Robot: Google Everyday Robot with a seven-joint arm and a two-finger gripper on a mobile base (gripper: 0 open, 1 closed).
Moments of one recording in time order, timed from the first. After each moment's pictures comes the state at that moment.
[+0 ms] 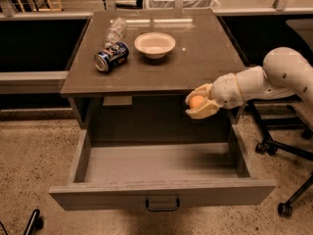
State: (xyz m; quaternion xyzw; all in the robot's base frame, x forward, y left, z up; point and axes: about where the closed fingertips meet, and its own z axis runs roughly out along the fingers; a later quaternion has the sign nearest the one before) arm 0.596 -0.115 0.769 -0.60 0.64 0.30 0.38
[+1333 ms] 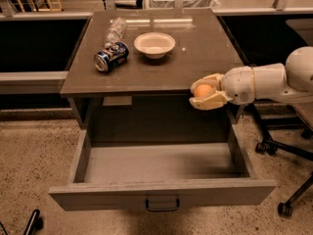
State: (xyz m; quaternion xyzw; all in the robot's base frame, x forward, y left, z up) arm 0.580 -0.121 0.834 -0.54 0.63 0.32 0.46
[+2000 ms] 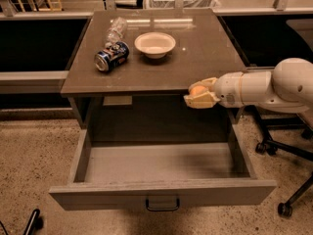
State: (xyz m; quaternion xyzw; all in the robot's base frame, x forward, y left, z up) arm 0.612 -0.118 0.806 -0.43 0.73 0.27 0.46
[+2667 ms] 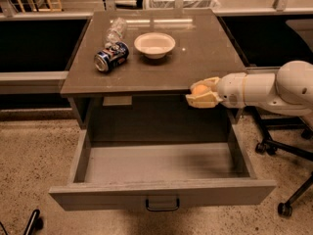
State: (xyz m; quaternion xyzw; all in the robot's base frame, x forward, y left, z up) arm 0.614 -0.124 0.809 -0.42 0.72 0.27 0.48
